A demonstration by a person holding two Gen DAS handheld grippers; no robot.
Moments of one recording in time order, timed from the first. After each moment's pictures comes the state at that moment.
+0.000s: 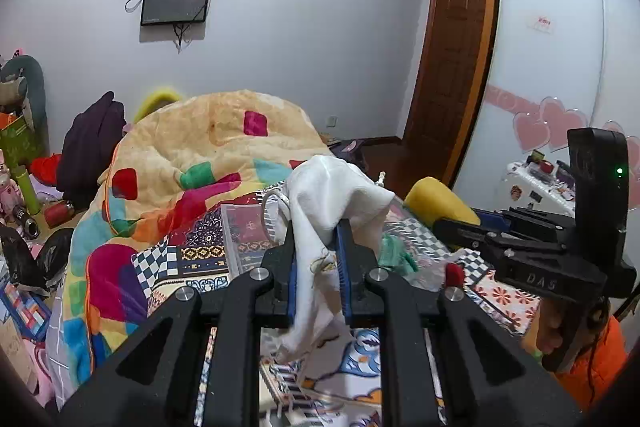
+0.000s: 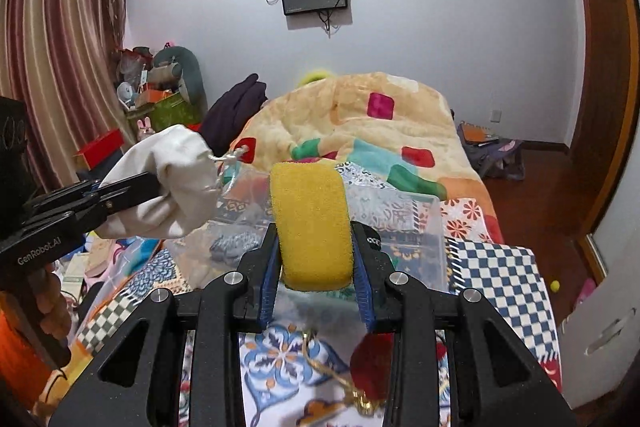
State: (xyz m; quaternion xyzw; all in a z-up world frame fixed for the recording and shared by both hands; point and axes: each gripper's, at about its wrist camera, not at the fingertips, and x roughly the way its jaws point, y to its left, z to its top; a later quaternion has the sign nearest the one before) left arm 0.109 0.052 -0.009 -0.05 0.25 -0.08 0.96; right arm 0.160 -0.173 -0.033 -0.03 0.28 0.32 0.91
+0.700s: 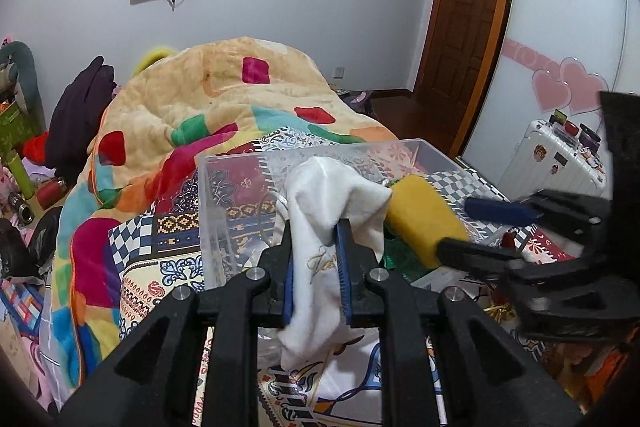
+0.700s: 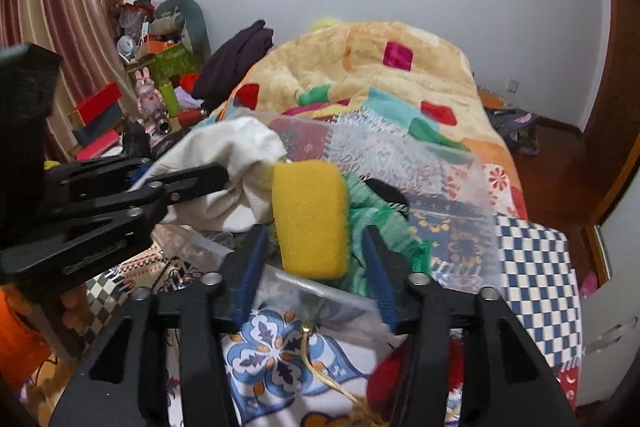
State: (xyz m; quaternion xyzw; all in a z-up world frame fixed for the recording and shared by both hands) left arm 0.163 0.040 -0.066 -0.03 0.33 -0.07 0.94; right arm 0.178 -0.153 -0.062 -0.07 0.34 0.33 0.88
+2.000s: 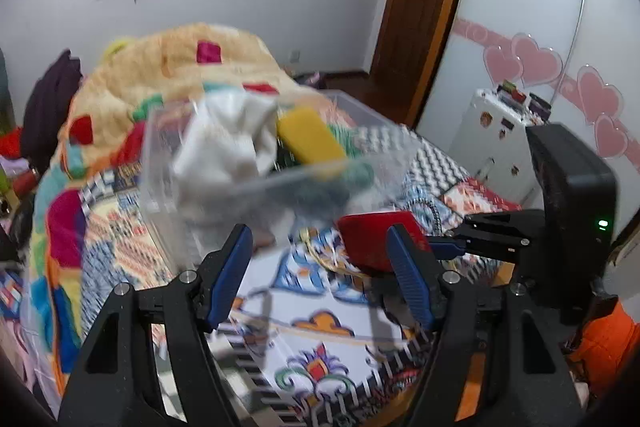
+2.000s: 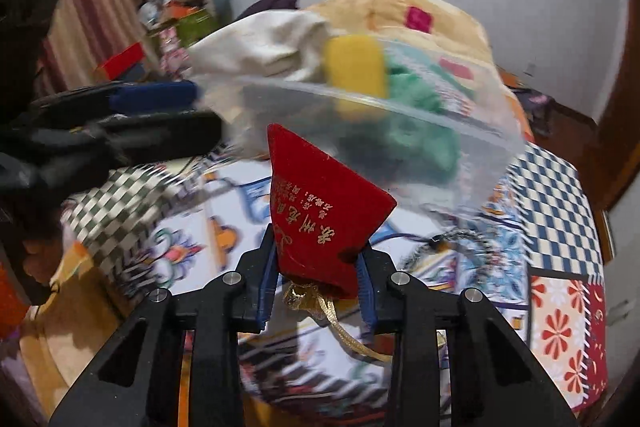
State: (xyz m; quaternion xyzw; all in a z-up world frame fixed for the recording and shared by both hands) left arm 0.086 0.001 -0.074 -0.03 0.36 -0.15 0.92; right arm 0.114 -0.172 -0.109 -0.10 0.39 0.37 0.84
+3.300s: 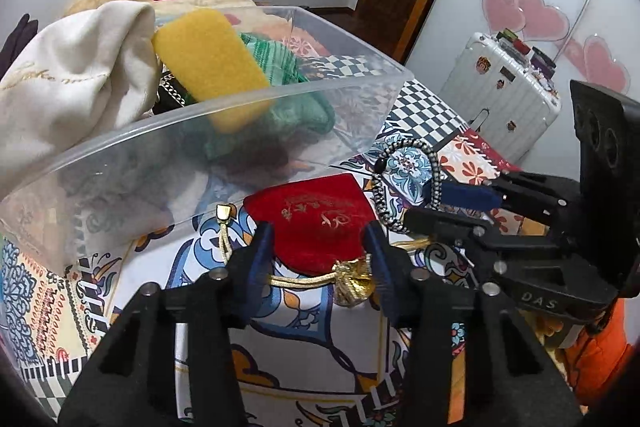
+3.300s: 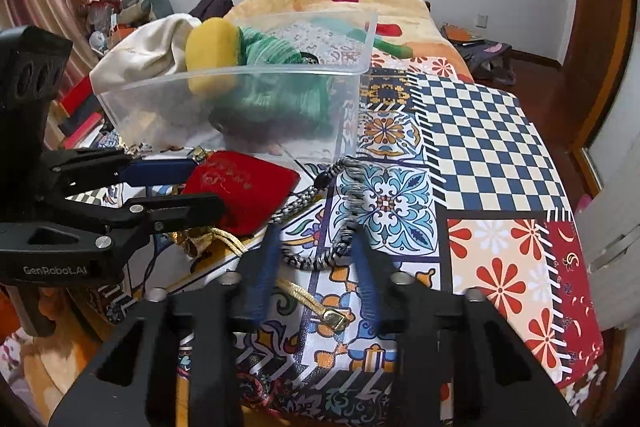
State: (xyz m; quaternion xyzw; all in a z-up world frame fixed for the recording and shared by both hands) left arm 0.142 -0.063 -0.122 -0.03 0.46 -0.18 0.87; right arm 0.138 -0.247 -0.120 -0.04 0.43 0.29 0.86
